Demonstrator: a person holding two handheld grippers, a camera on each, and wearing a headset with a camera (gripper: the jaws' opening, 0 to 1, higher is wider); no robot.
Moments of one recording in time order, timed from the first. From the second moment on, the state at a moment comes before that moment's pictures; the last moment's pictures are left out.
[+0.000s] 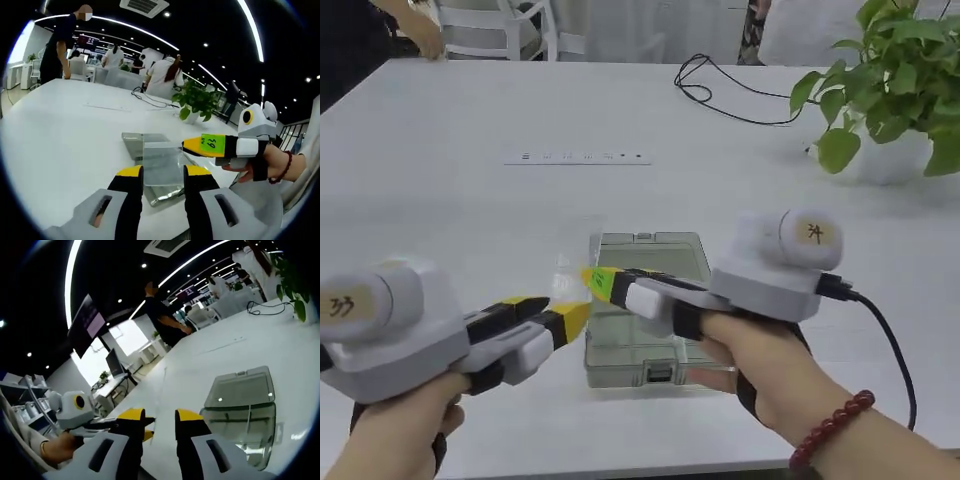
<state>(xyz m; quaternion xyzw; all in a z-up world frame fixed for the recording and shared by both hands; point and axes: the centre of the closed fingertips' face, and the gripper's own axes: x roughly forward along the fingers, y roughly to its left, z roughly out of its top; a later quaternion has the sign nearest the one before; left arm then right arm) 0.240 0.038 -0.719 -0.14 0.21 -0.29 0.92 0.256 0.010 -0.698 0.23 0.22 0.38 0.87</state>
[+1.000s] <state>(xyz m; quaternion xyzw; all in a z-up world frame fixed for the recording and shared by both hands) 0.238 0.021 -0.718 -0.15 0.23 -0.29 0.92 0.267 0.015 -0.703 0.27 0.24 0.35 0.86</state>
